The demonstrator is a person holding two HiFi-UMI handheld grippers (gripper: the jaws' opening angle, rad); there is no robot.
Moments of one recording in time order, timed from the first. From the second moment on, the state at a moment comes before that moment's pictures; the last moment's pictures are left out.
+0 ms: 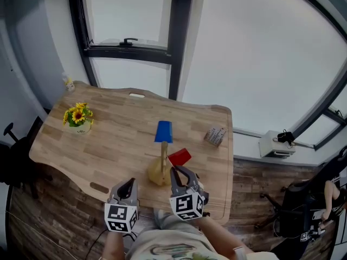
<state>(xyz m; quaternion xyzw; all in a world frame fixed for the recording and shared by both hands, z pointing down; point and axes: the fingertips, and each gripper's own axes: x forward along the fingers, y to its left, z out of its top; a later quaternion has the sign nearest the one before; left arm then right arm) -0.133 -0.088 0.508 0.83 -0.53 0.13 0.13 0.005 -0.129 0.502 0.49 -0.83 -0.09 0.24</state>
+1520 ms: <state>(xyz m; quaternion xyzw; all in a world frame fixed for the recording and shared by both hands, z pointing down) -0.106 -0.074 0.531 0.84 -0.51 0.15 0.14 0.067 -0.056 0.597 0.46 -0.83 0.06 0.31</state>
